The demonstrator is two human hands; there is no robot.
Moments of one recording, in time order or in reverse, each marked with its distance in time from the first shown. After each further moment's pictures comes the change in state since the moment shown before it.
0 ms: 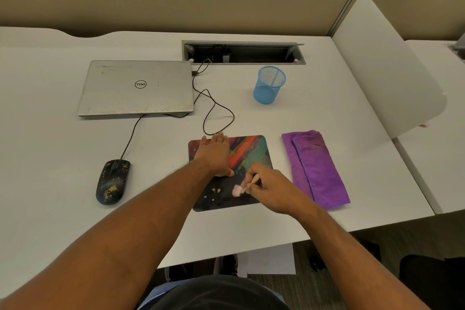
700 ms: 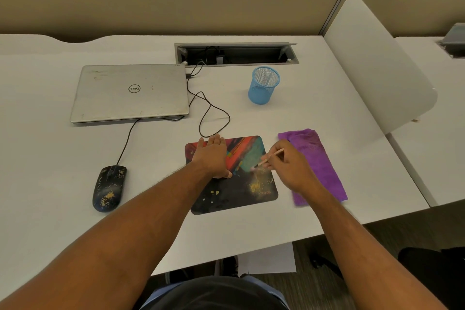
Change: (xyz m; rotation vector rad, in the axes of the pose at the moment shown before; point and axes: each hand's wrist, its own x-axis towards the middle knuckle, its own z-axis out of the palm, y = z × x) left_hand 0.000 -0.002 -0.003 0.011 -0.009 0.020; right_hand 0.017 0.023 -0.035 0.167 0.374 0.170
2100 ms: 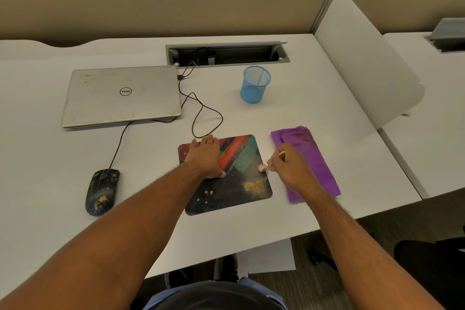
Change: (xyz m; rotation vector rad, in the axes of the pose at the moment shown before) left_hand 0.000 0.001 0.001 -0.011 0.000 -0.009; right_hand -0.007 0.015 -0.011 -0.028 0.042 0.128
